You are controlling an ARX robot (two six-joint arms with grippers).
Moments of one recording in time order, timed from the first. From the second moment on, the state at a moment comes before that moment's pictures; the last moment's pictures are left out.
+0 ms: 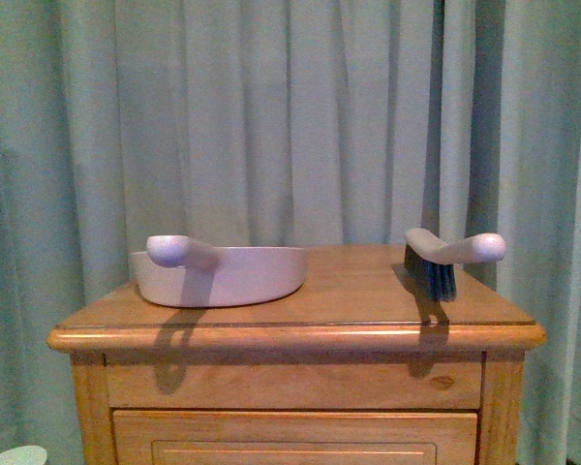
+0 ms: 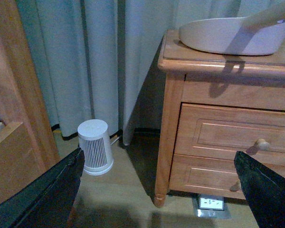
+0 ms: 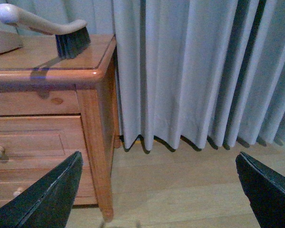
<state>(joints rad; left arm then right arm) 0.00 0.00 0.01 -0.01 0.00 0.00 0.00 0.01 0.02 0.00 0.00 0.00</state>
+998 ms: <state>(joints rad) -0.26 0.73 0.50 -0.04 -0.17 0.05 0.00 0.00 0.02 0.00 0.00 0.00</state>
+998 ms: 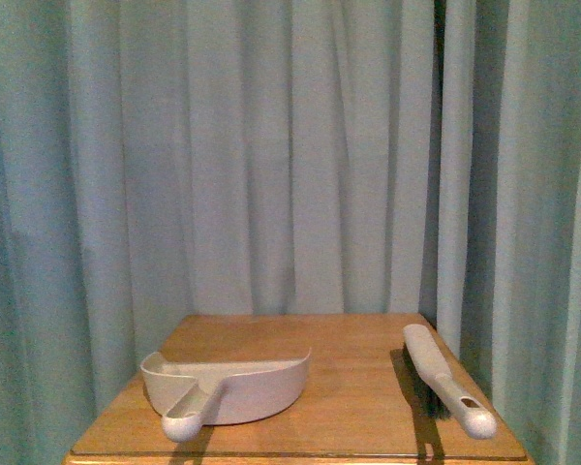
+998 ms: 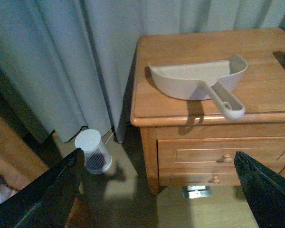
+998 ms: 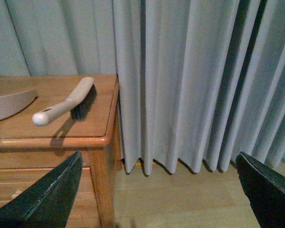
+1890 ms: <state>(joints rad) -0.46 1.85 1.49 -0.41 -0.33 -0.11 0.00 0.00 0.02 0.00 0.00 0.00</state>
